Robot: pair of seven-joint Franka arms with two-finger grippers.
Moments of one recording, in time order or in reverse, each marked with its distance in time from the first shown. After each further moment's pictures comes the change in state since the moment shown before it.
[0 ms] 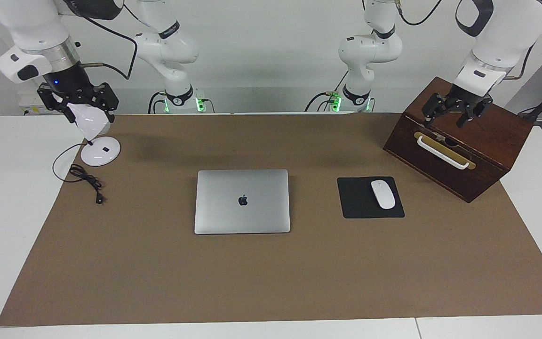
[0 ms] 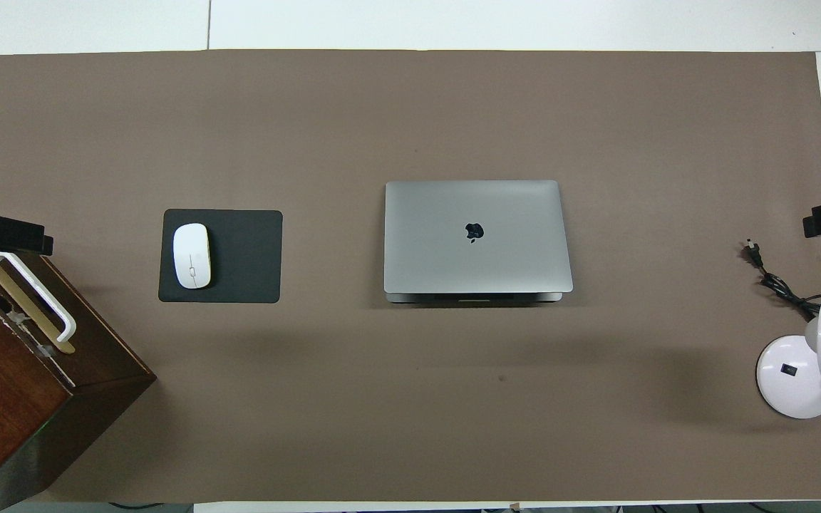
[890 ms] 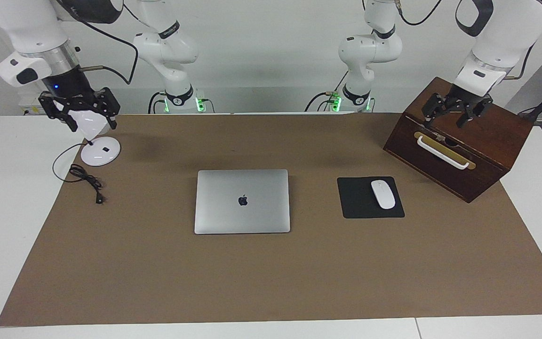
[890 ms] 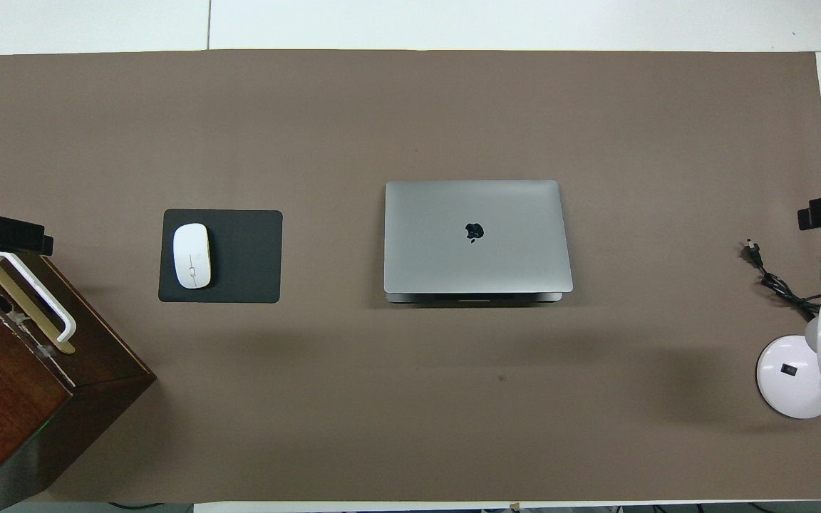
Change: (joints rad) left arm 0.000 0.000 0.000 0.000 0.000 0.000 0.000; right arm -0.007 0.002 -0.003 -0.042 0.061 0.142 -0.039
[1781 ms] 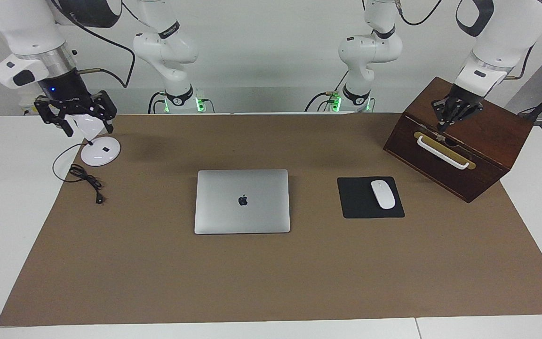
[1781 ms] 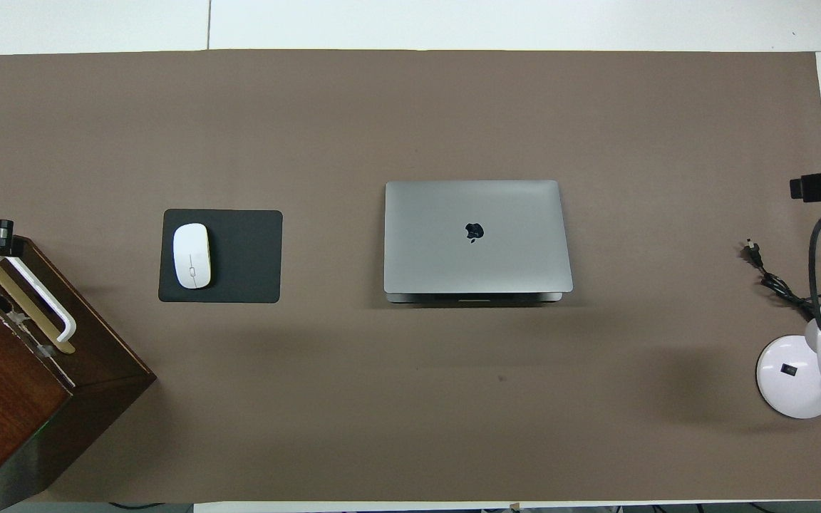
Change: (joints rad) left arm 0.000 0.000 0.002 0.000 0.000 0.006 -0.001; right arm -0.004 0.002 -0.007 -0.056 0.005 0.153 -0.096
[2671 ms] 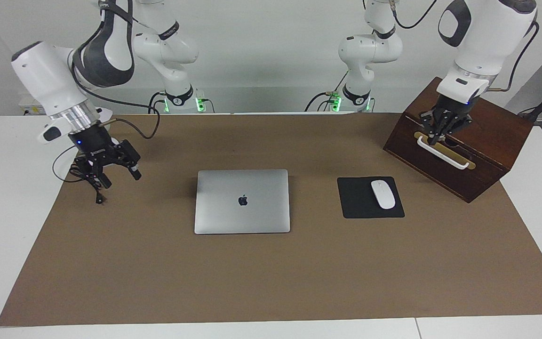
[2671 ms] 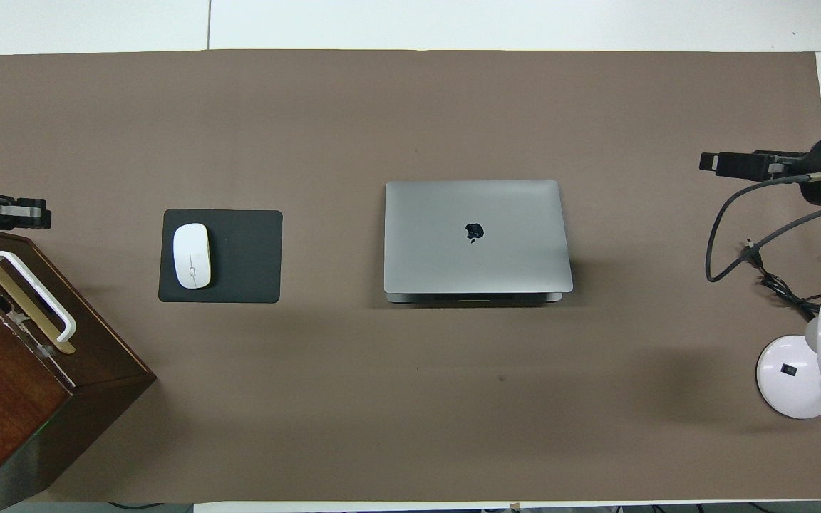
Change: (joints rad) left arm -0.075 0.000 -0.029 -0.088 0.000 0.216 0.005; right arm 0.041 0.048 0.002 -0.359 0.562 0.546 -0.101
